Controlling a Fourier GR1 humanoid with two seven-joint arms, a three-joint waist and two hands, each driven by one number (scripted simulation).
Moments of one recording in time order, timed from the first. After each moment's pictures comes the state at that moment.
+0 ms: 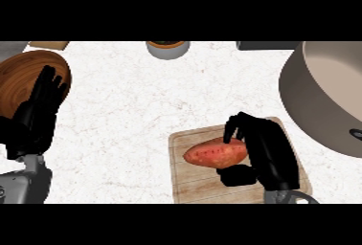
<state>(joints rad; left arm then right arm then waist) -0.18 0.22 0.11 -1.65 0.09 0.15 0.24 -0.17 -0.01 0.35 -1.93 0.99 0.22 0.55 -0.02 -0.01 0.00</state>
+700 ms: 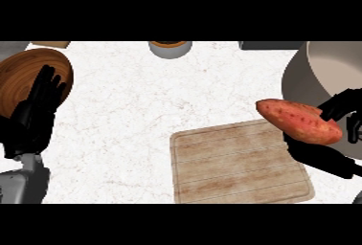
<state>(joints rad) -0.19 0.23 0.13 -1.64 0.10 0.12 0.23 -0.23 -0.10 0.00 -2.20 0.97 0.15 0.62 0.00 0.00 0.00</state>
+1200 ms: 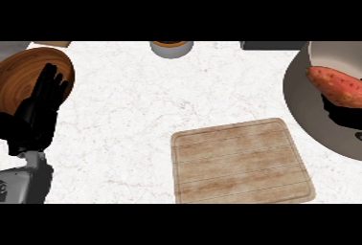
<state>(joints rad) -0.21 0.21 0.13 -1.62 0.08 0.12 0.23 -0.33 -0.24 -0.32 -1.91 0.73 0.09 0.44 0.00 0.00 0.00</state>
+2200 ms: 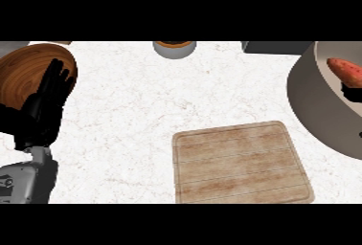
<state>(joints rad) -0.24 0.20 0.11 -1.61 0.07 0.12 0.23 -0.52 -0.48 -0.43 -1.06 0.93 -0.27 0.07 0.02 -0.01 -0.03</state>
